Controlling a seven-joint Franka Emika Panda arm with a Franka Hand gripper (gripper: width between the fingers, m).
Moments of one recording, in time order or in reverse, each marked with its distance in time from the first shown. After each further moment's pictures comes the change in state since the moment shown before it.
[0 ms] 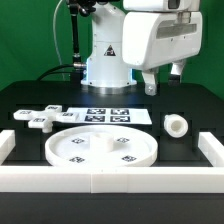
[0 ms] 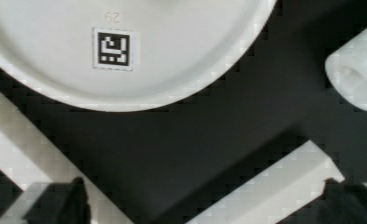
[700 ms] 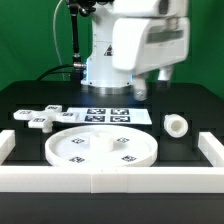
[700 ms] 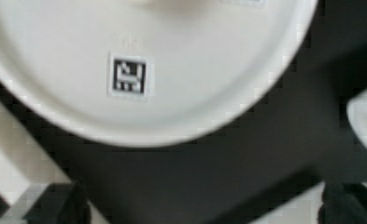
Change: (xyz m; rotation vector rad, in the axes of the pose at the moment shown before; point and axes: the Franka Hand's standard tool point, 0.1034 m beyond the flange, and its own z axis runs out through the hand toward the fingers) arm -0.040 0.011 0.025 -0.036 0.024 -0.093
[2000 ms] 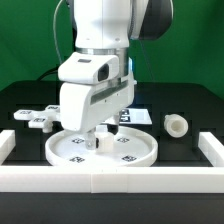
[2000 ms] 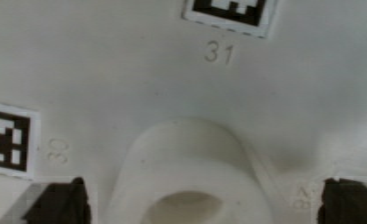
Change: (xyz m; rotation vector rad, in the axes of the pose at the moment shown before) arm -0.056 0.022 0.086 0.039 -0.002 -0.063
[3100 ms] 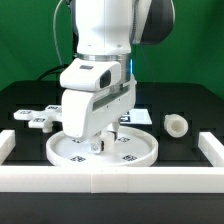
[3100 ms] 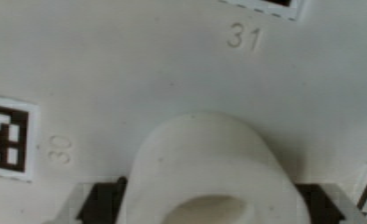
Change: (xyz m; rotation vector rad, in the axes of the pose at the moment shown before) arm 0.002 0.001 0.001 0.001 -0.001 0.000
